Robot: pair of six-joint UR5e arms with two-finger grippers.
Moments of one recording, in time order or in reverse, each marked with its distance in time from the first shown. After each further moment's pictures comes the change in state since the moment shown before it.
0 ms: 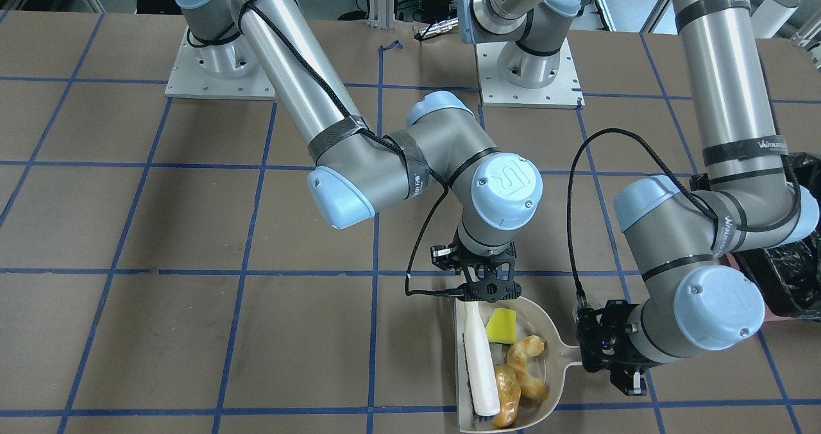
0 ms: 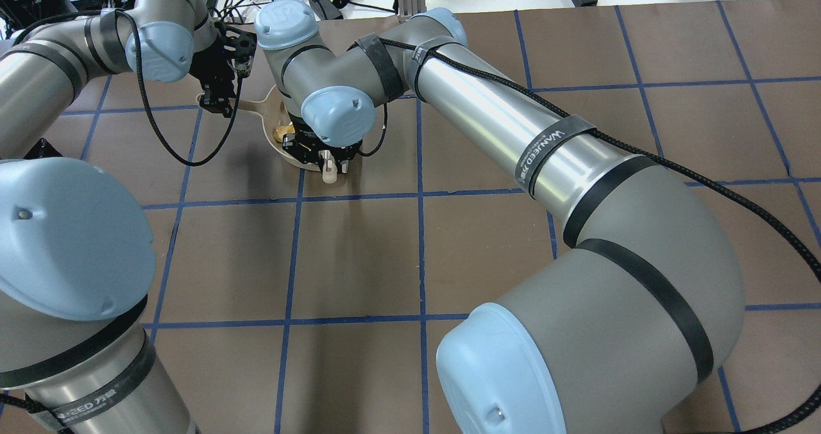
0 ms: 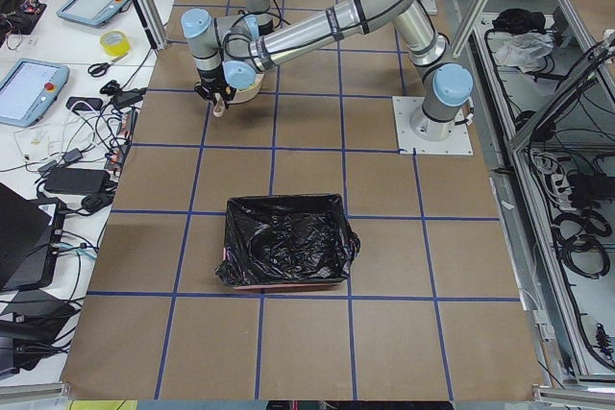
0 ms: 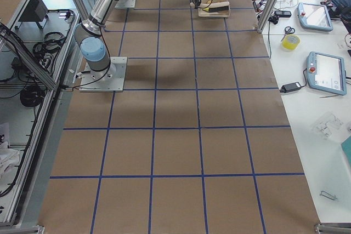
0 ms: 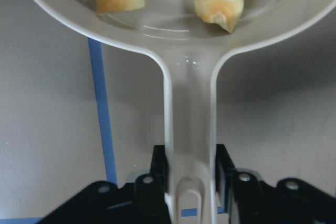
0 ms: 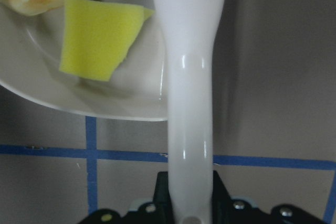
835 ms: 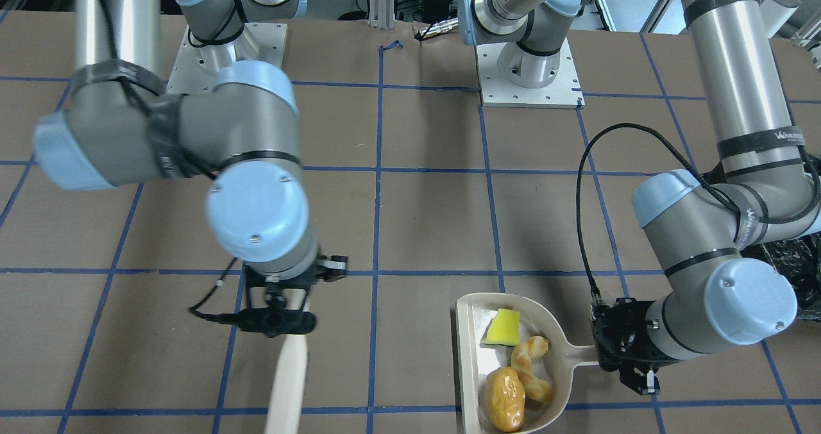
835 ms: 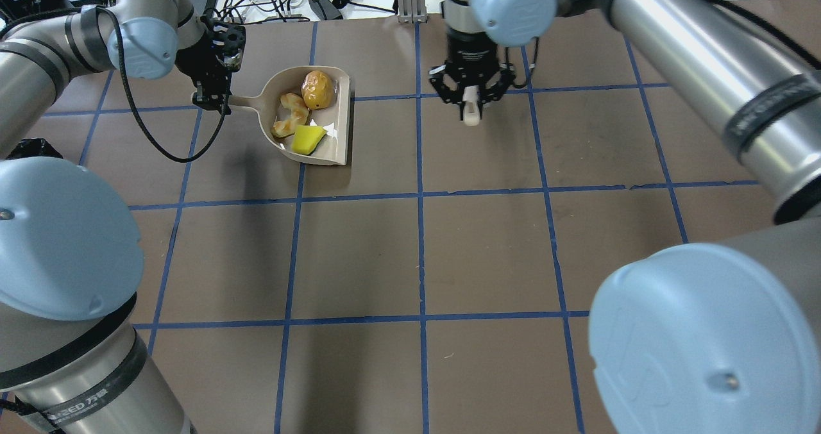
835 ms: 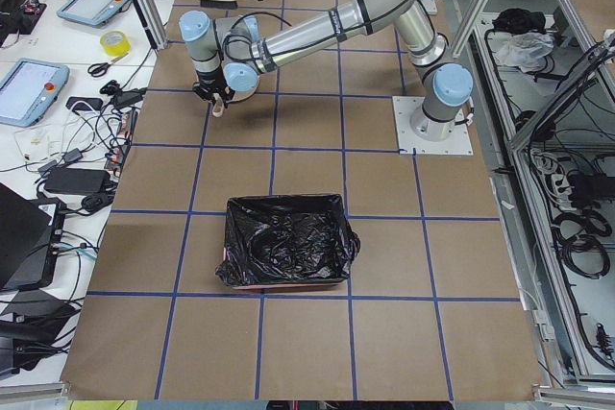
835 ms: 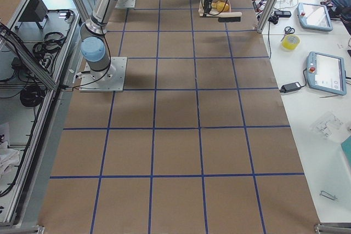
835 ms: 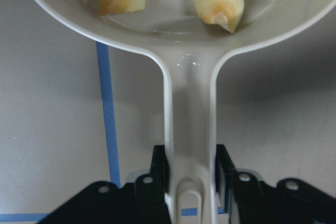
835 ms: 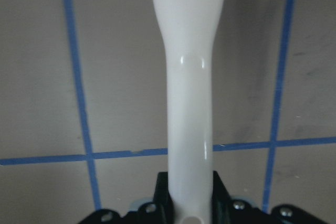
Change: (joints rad) left arm 0.047 0.020 0.008 -0.029 -0.083 0.010; right arm -0.403 -0.261 0.201 0.169 -0.047 -0.282
